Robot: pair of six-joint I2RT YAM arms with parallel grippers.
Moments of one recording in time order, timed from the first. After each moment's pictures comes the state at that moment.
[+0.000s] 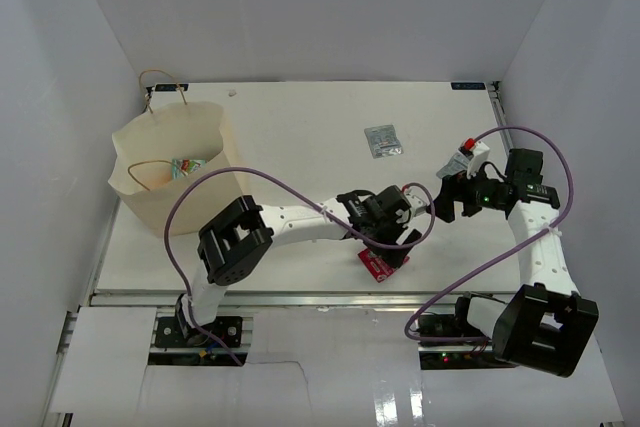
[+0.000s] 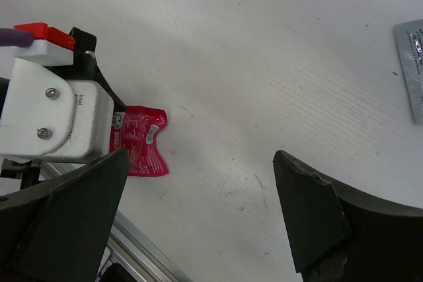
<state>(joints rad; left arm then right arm) -1.14 2.03 1.50 -0.45 0.12 -0.30 -0.23 1.12 0.86 -0.74 -0.81 -0.49</state>
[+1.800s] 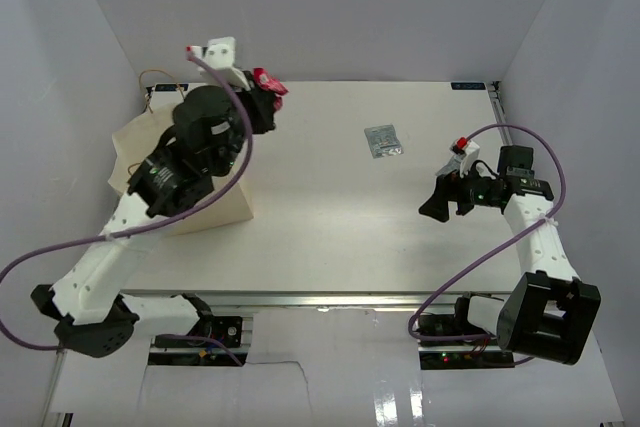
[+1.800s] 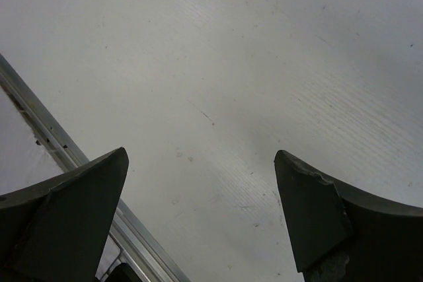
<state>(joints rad) -0.80 1.26 1.62 -0.54 -0.46 -0.36 -0.19 1.18 0.87 -0.74 -0.87 -0.51</state>
